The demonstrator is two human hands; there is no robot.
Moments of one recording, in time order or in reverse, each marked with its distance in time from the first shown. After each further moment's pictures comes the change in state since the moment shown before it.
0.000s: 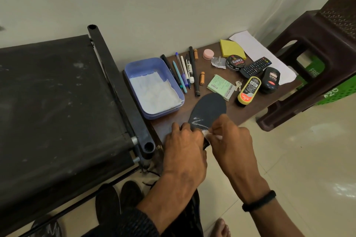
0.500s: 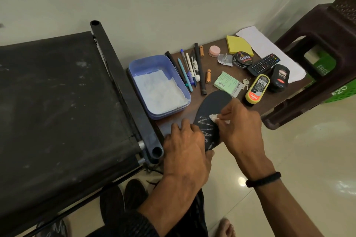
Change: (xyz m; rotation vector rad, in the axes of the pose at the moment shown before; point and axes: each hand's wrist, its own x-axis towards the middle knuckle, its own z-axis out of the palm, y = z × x) left_hand 0.004 -0.010 0.002 0.055 -0.052 -0.070; right_hand 0.042 0.000 0.000 0.035 -0.001 0.118
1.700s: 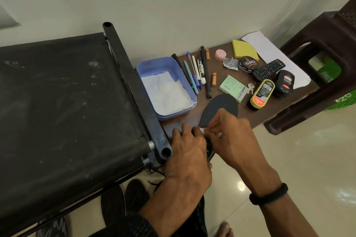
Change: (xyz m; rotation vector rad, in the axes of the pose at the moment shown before) left_hand -0.004 -0.006 -0.005 -0.001 -0.123 -0.033; right_hand -0.017 -0.029 -0.005 -0.044 -0.227 -0.142
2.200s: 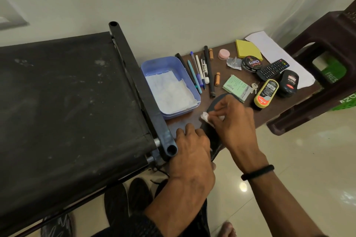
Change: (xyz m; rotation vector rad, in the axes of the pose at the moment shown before) left_hand -0.004 0.003 -0.006 0.168 -0.019 -0.015; right_hand 0.026 0.002 0.008 0.202 0.183 0.009
